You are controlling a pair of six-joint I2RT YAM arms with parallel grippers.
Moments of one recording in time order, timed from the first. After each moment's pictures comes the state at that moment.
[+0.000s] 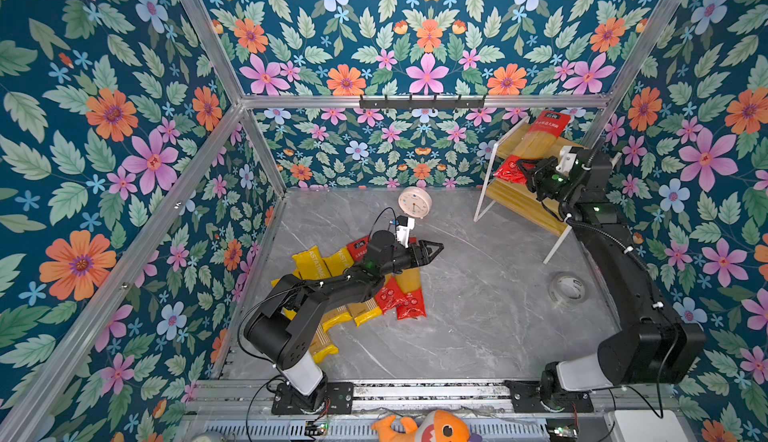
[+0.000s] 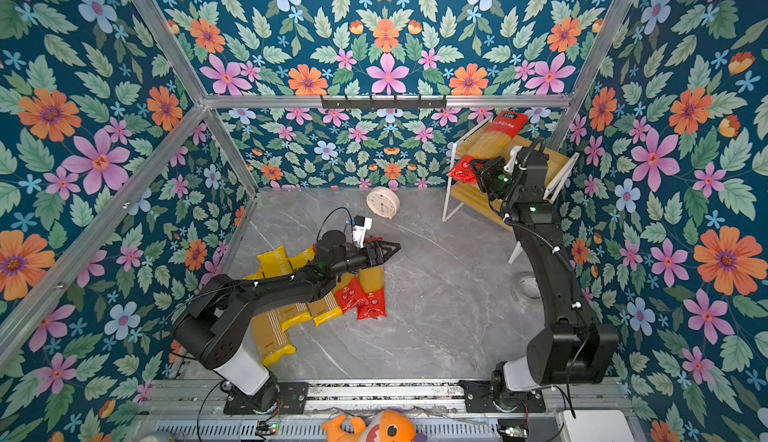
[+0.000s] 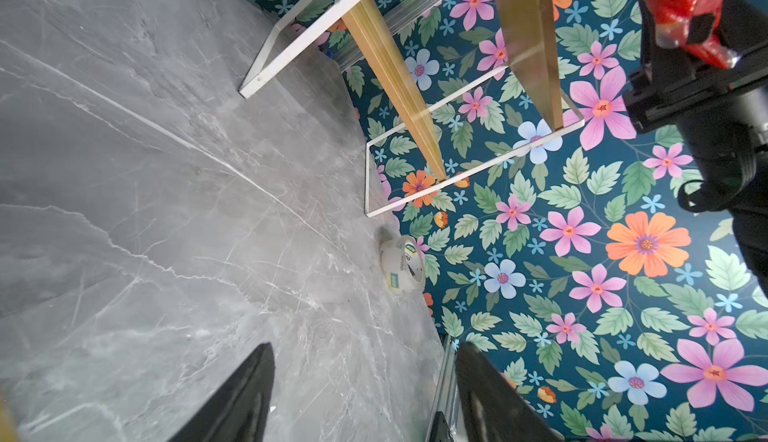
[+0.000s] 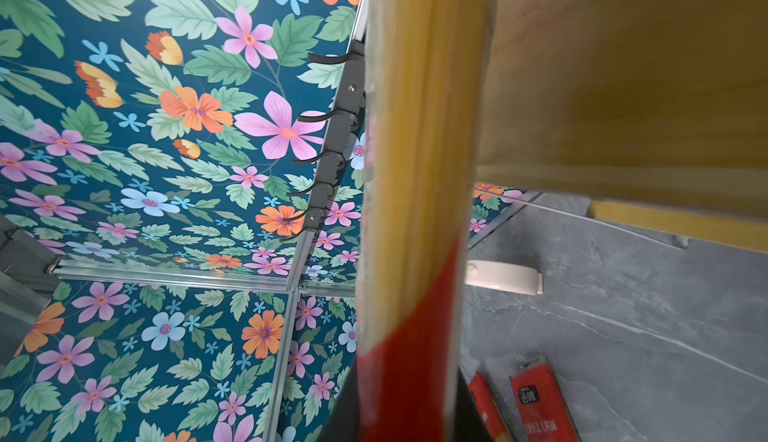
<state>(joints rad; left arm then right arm) -0.64 1.66 0.81 0.64 0.50 -0.91 -0.02 1.49 1.54 -0.25 -0.43 1.12</state>
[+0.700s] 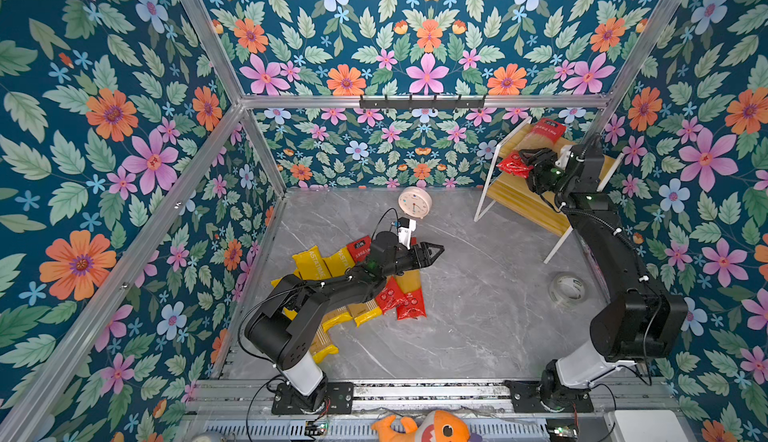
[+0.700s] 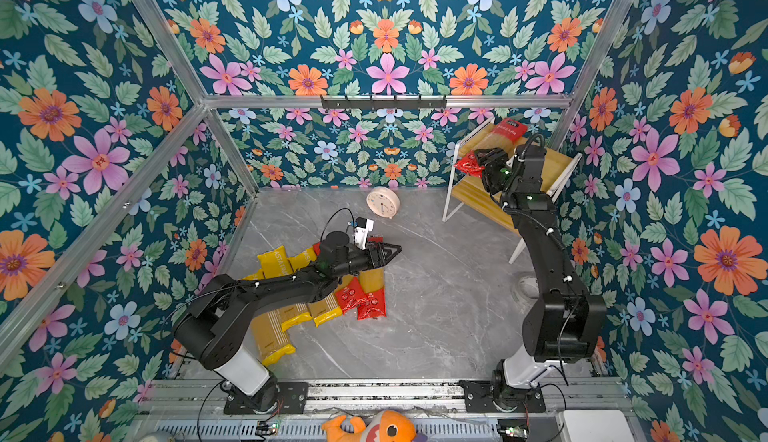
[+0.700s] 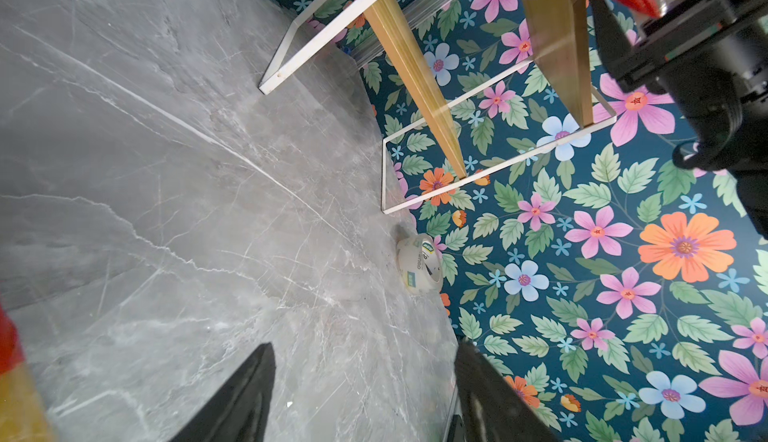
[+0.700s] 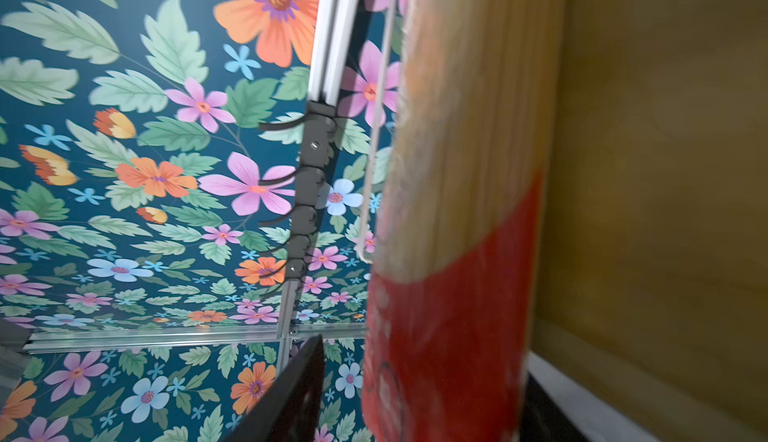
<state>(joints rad) -0.65 1.65 0.83 0.58 0.47 -0.88 -0.05 1.57 1.52 -0.21 -0.39 1.18</state>
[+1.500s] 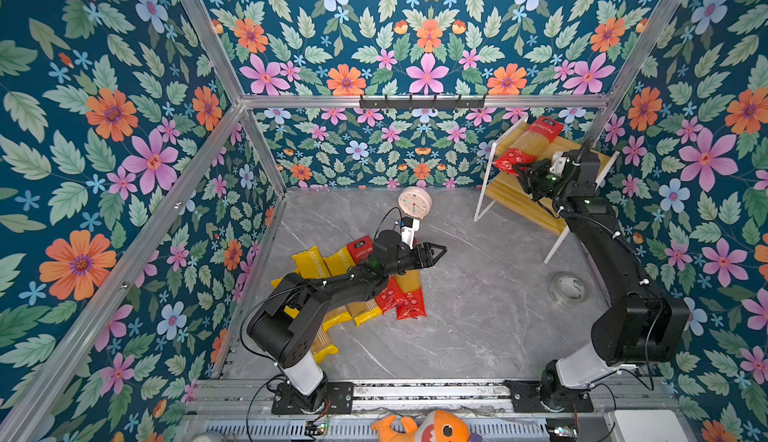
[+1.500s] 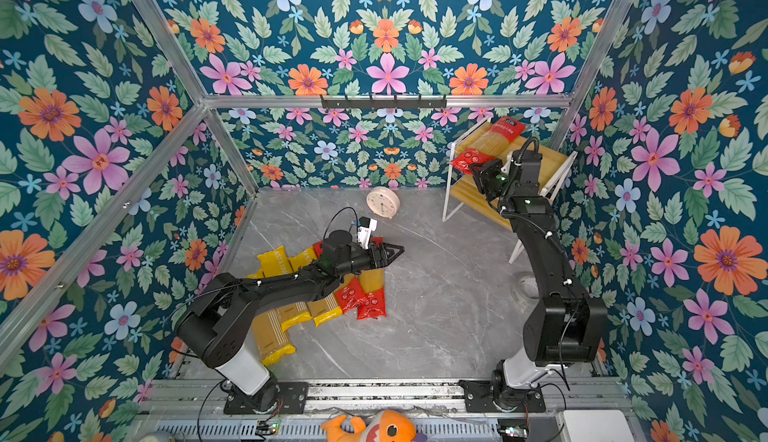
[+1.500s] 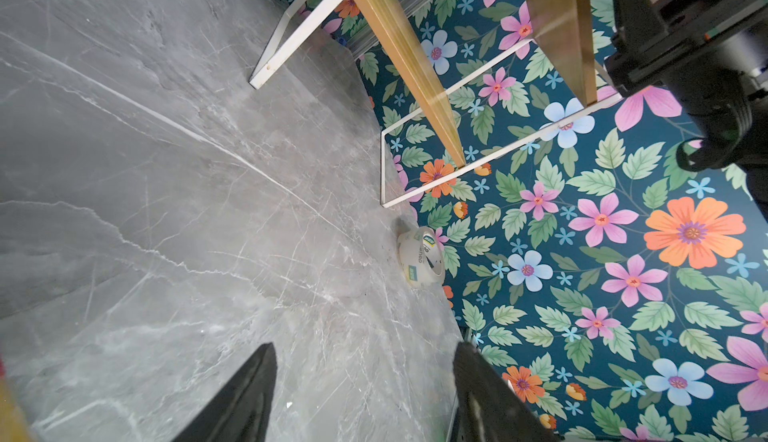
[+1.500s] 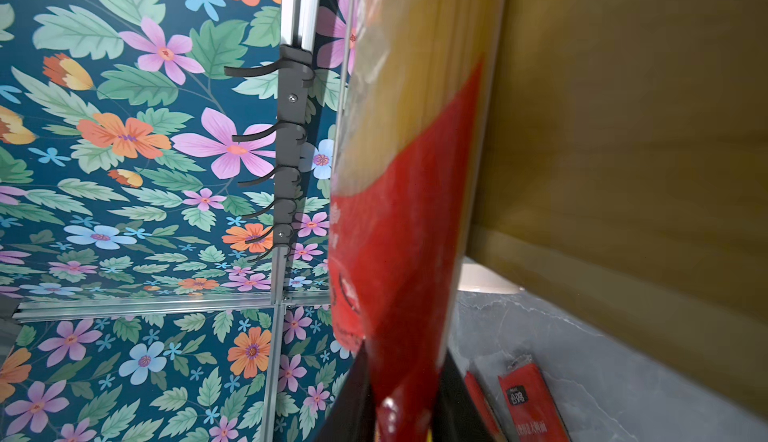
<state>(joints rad) -0.67 1.66 0.84 0.57 0.48 -0.85 -0.04 1.59 1.54 -0.23 -0.45 1.16</state>
